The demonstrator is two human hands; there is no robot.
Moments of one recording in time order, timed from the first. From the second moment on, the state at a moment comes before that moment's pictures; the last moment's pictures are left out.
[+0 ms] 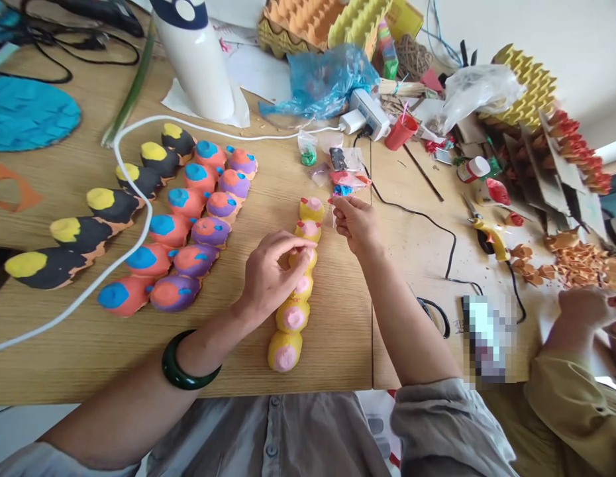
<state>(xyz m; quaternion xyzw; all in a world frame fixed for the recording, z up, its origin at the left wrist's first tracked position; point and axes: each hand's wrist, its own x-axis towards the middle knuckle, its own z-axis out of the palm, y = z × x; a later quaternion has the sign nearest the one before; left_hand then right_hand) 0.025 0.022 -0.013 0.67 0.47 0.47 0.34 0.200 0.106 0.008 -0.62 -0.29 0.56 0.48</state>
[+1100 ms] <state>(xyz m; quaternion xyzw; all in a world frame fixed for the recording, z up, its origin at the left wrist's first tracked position) 0.023 0.022 -0.015 0.69 0.46 0.46 0.32 0.188 0.113 0.008 -0.63 -0.27 0.55 0.47</state>
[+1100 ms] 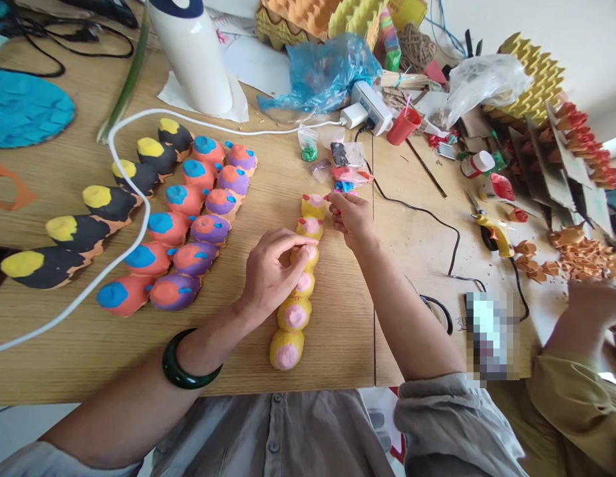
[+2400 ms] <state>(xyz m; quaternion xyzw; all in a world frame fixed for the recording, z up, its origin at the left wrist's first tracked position) 0.020 0.025 -0.006 0.66 0.48 0.50 0.30 0.211 0.084 0.004 -0.62 -0.32 0.47 0.54</state>
